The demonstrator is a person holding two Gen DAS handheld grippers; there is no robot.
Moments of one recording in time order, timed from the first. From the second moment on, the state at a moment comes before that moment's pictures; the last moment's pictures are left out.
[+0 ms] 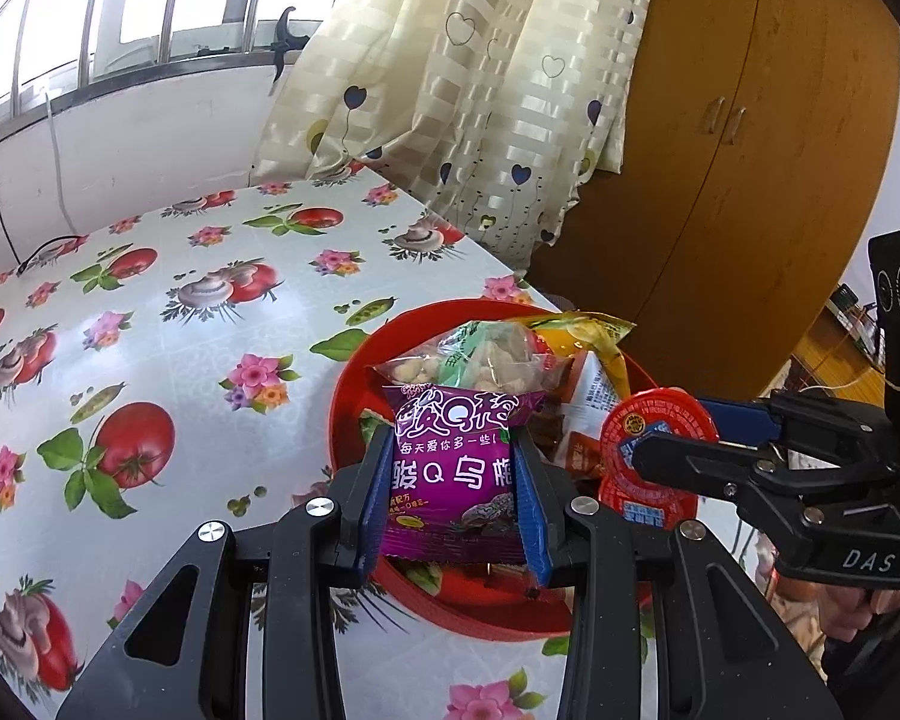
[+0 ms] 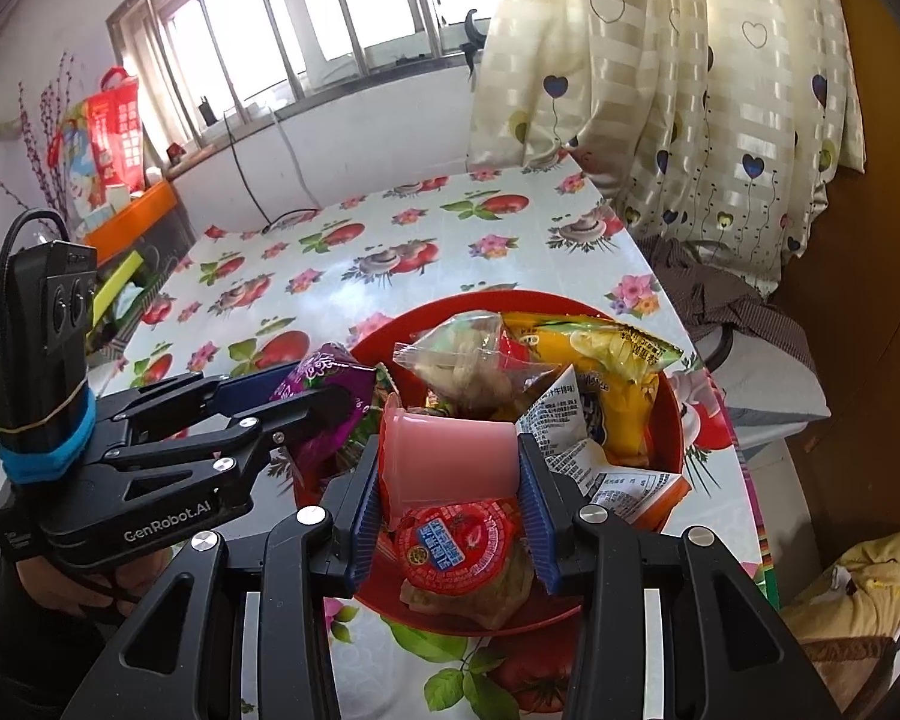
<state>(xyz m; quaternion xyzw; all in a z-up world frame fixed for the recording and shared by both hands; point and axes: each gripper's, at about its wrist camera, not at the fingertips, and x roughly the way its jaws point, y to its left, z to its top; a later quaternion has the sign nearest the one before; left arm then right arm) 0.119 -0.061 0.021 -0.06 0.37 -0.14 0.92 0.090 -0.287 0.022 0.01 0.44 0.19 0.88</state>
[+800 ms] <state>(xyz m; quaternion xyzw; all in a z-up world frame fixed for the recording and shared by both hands) 0.151 -0.069 0.003 -0.07 0.38 -0.16 0.91 0.117 -0.280 0.004 -0.01 0.45 0.18 0.88</state>
